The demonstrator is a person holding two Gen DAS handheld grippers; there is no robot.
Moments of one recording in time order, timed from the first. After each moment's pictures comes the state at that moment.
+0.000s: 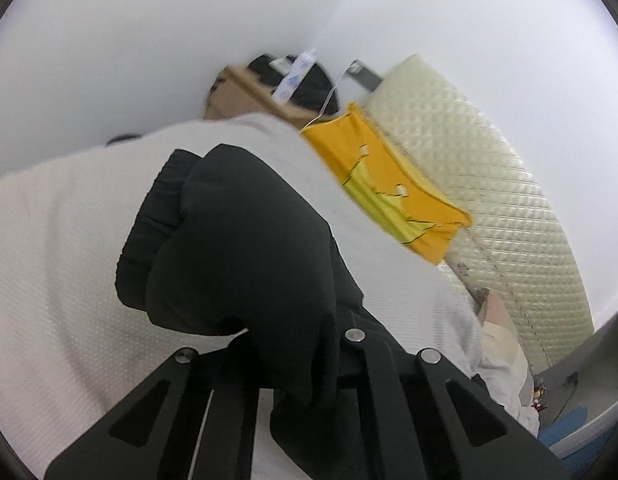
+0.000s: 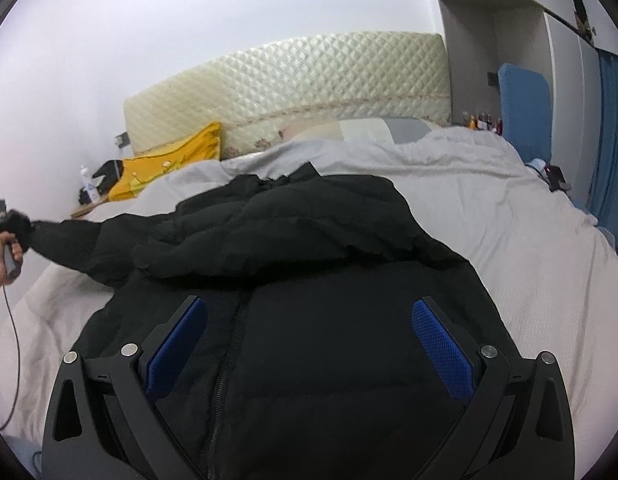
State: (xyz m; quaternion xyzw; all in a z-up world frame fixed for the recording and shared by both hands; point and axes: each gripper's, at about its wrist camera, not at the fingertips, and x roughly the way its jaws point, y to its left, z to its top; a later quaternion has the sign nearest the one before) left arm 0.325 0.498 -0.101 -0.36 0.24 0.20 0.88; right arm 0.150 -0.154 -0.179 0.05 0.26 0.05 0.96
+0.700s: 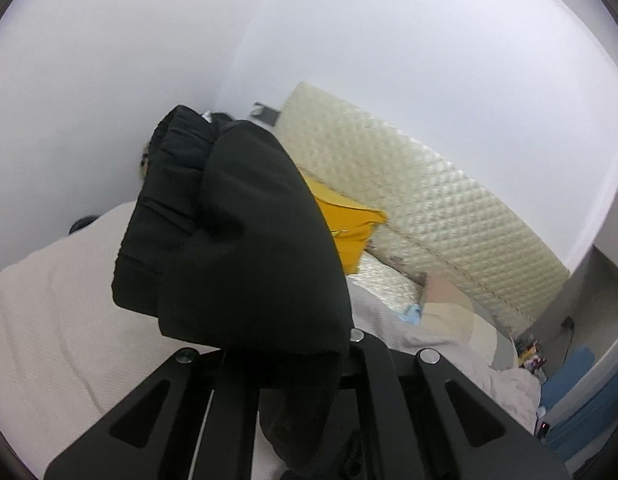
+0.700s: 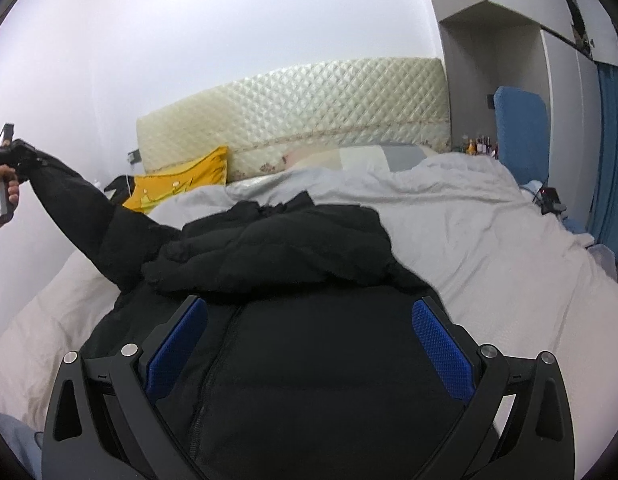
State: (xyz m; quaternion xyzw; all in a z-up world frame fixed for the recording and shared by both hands) left arm 0.328 0.340 0.043 -0.24 0.20 0.14 0.94; right arm 0.117 -0.196 -0.149 0.04 0.21 0.05 0.97
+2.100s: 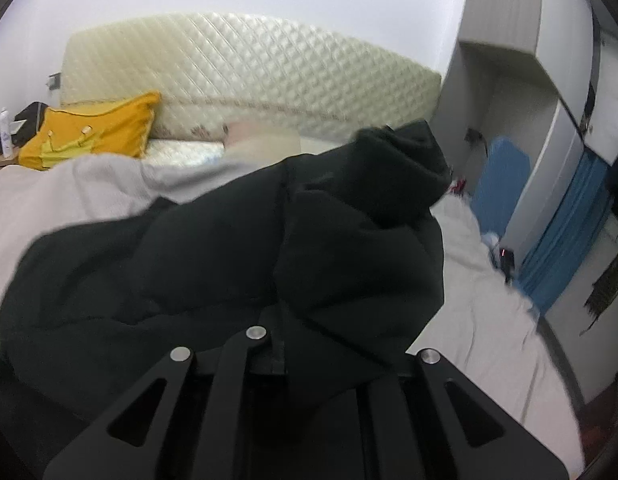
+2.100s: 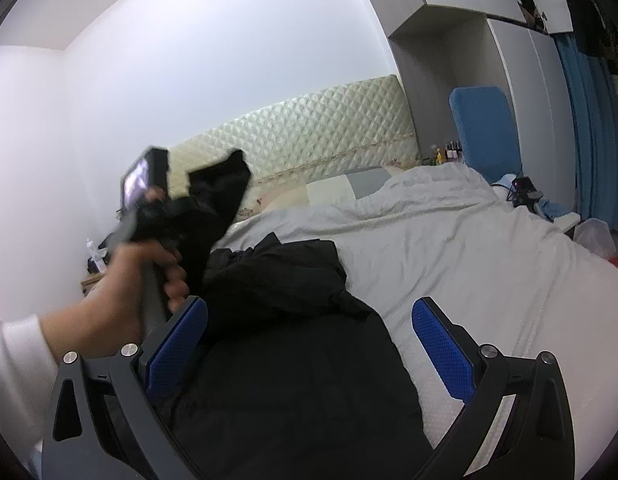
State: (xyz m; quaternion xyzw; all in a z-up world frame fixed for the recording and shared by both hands) left arm 0.387 -0.091 -0.109 -0.08 0.31 -0.10 0.94; right arm 0.096 -0.290 -0.143 0.13 0.17 0.04 0.98
